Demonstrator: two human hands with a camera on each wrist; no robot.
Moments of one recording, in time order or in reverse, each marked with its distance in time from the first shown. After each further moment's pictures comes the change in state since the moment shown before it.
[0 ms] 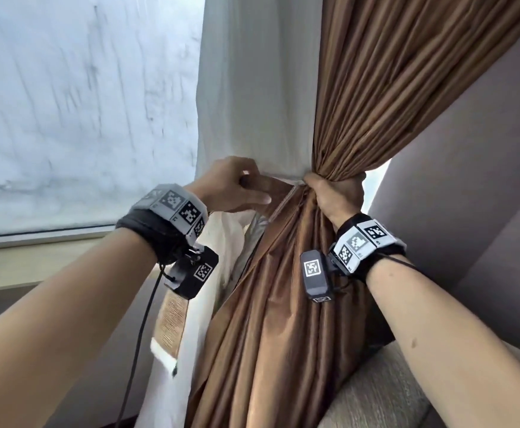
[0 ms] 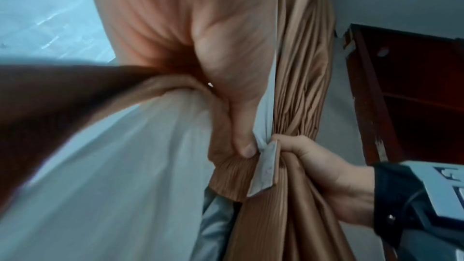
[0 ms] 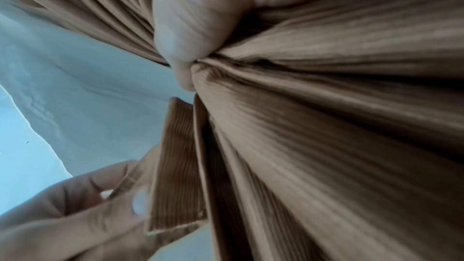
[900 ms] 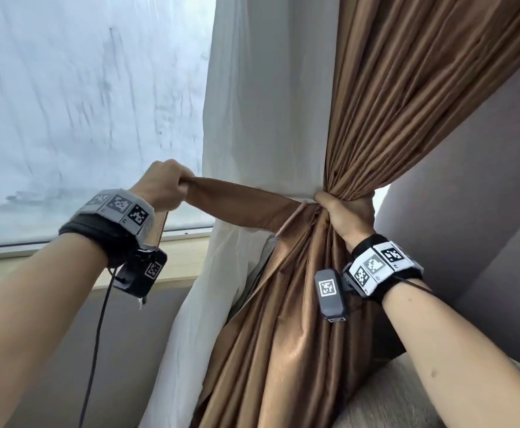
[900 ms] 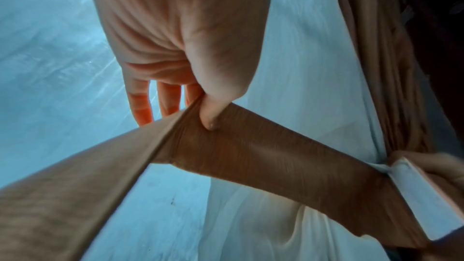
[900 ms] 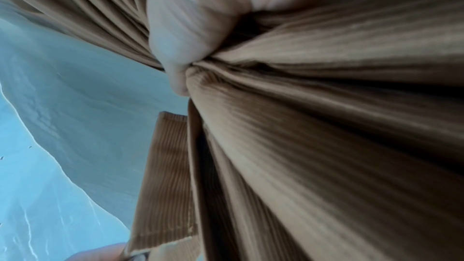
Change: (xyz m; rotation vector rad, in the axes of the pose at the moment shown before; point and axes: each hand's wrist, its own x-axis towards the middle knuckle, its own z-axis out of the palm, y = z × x) left_hand -0.008 -0.080 -0.059 0.217 0.117 -0.163; right_hand 0.003 0.006 -0.004 0.036 -0.004 -0.012
